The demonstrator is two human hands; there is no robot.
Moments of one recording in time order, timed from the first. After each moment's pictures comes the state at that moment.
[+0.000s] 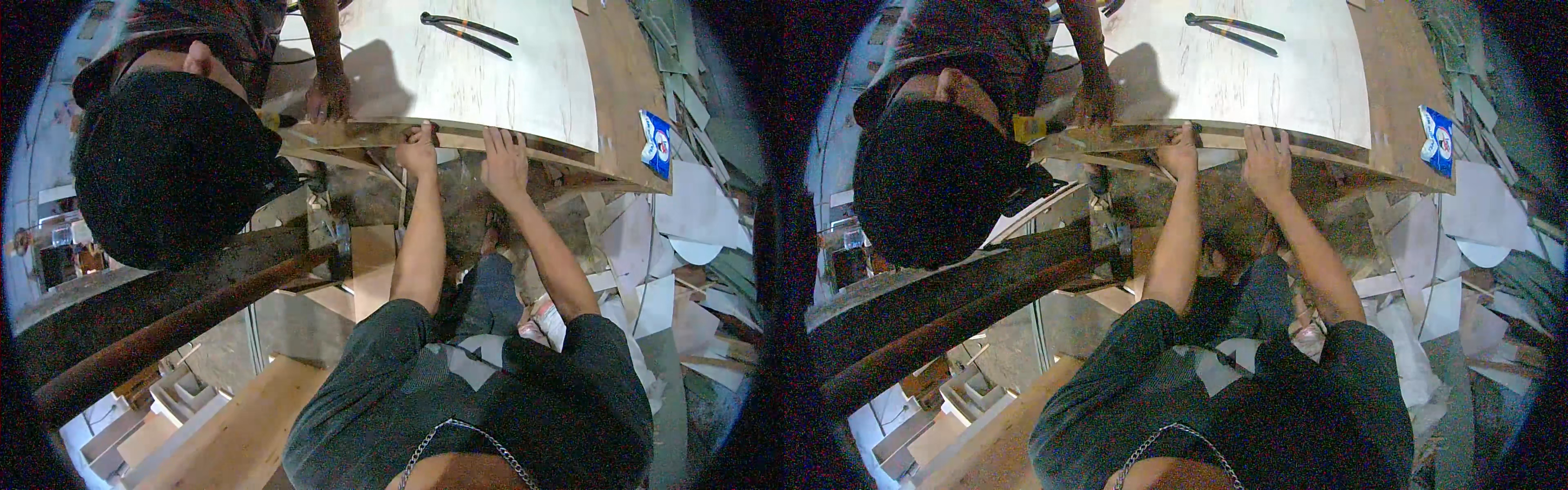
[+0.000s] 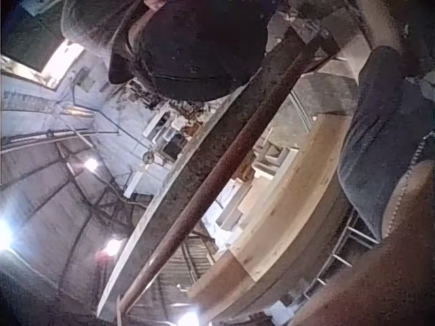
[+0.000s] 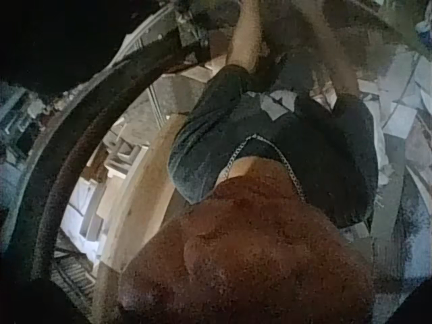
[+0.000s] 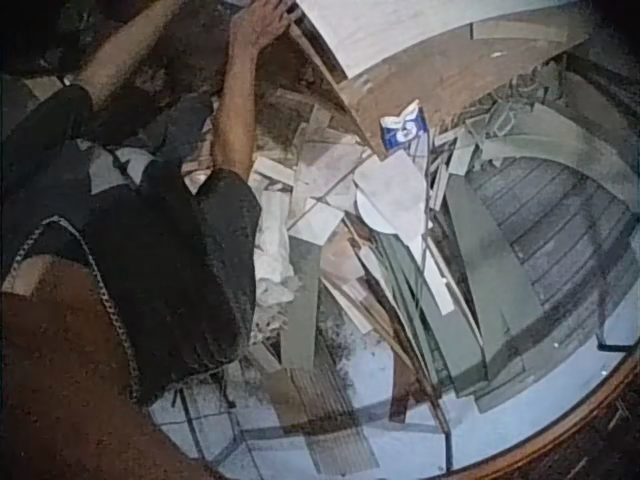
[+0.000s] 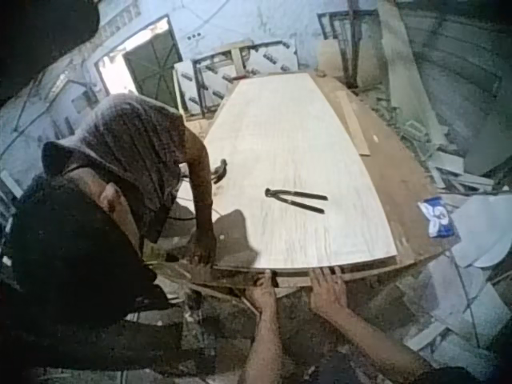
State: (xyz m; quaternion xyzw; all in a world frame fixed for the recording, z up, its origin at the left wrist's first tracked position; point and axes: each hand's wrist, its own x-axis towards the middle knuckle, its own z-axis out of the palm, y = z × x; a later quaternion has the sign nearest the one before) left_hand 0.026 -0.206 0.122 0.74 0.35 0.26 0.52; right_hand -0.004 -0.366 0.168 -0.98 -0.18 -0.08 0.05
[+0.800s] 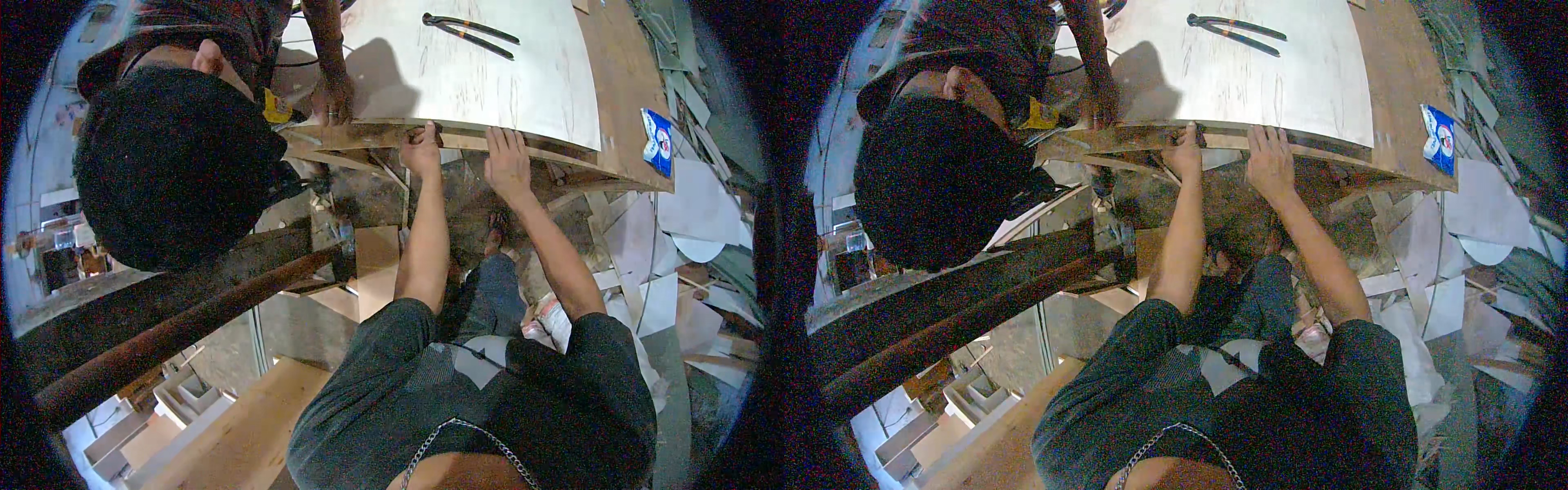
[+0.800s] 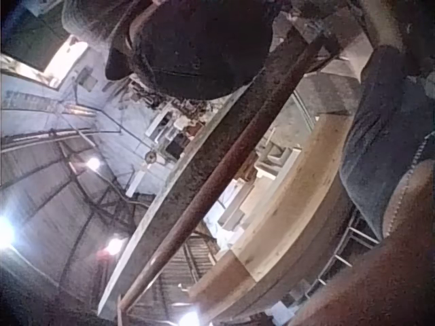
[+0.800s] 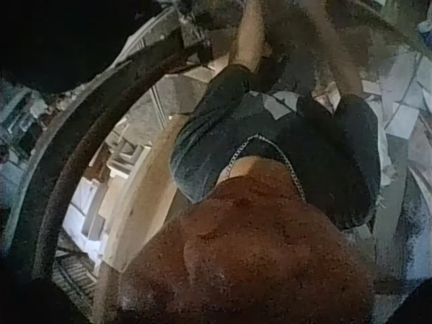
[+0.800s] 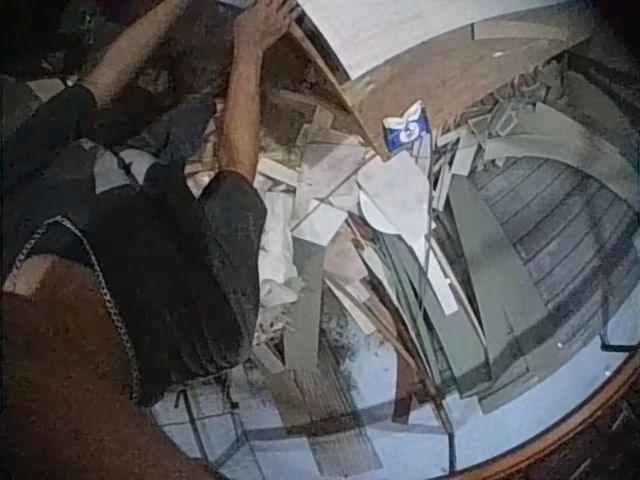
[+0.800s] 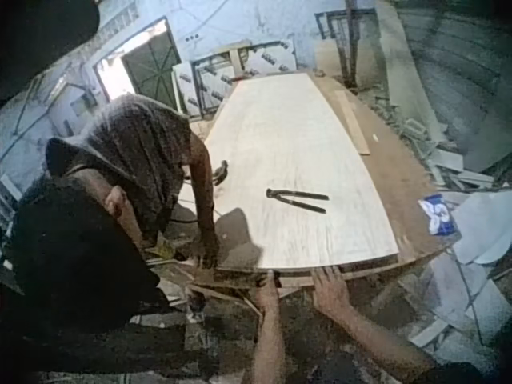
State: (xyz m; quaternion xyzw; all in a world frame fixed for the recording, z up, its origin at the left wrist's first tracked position) left_hand 0.033 -0.213 0.099 0.61 0.34 0.23 0.68; right_hand -0.003 -0.372 0.169 -0.97 -0.20 -0.12 0.06
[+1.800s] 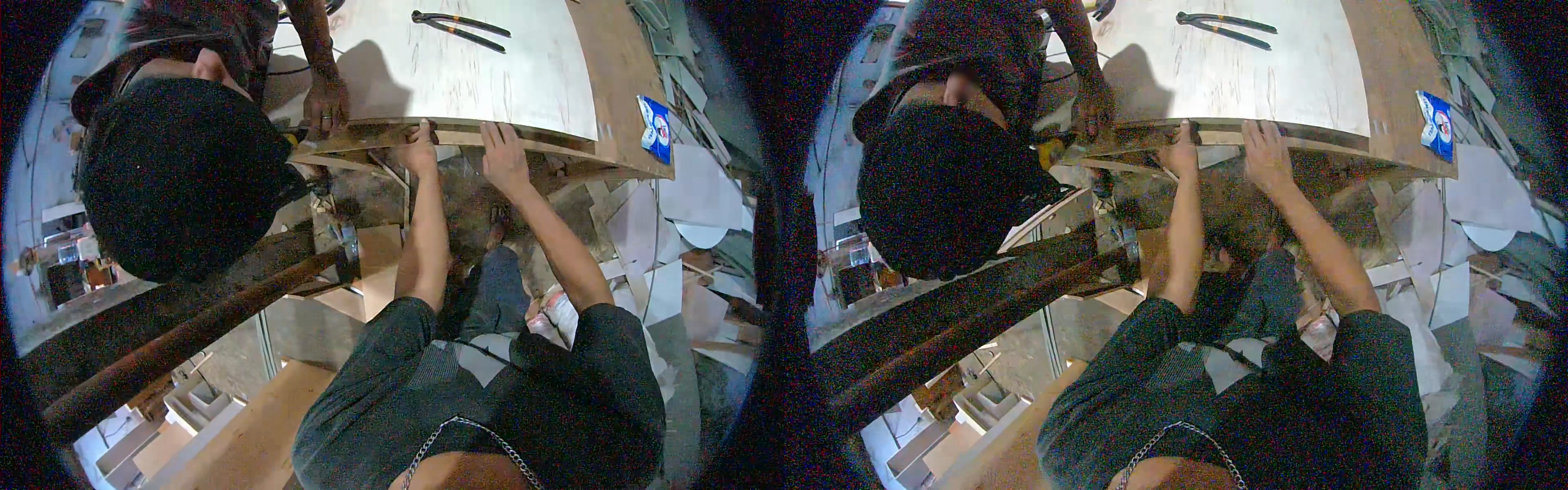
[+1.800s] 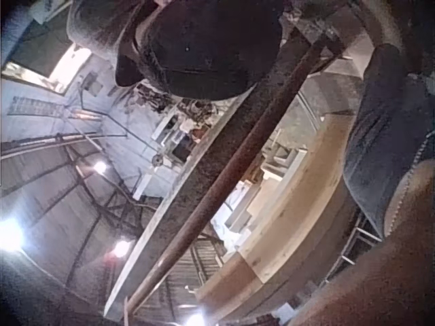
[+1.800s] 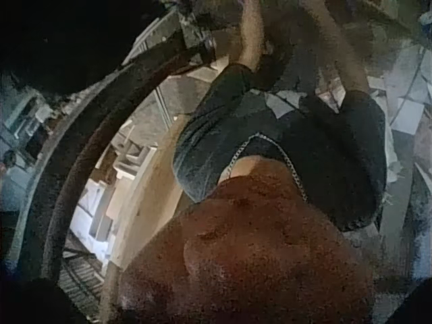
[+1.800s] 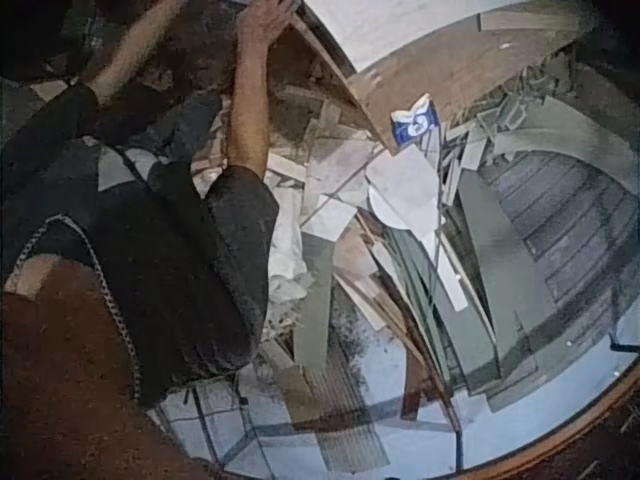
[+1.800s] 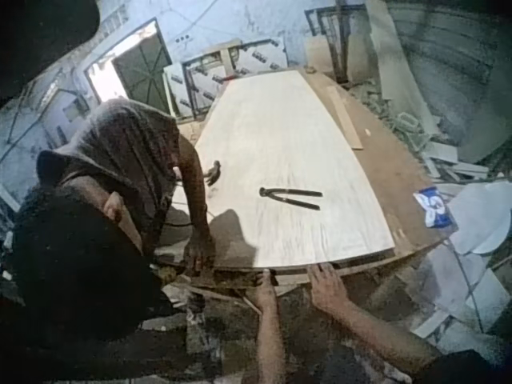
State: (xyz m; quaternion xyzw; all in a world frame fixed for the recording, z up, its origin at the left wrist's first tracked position) left_hand 0.026 -0.210 0.136 0.71 0.39 0.23 0.53; right_hand -0.001 -0.370 0.171 -0.97 -0.22 -0.10 0.07
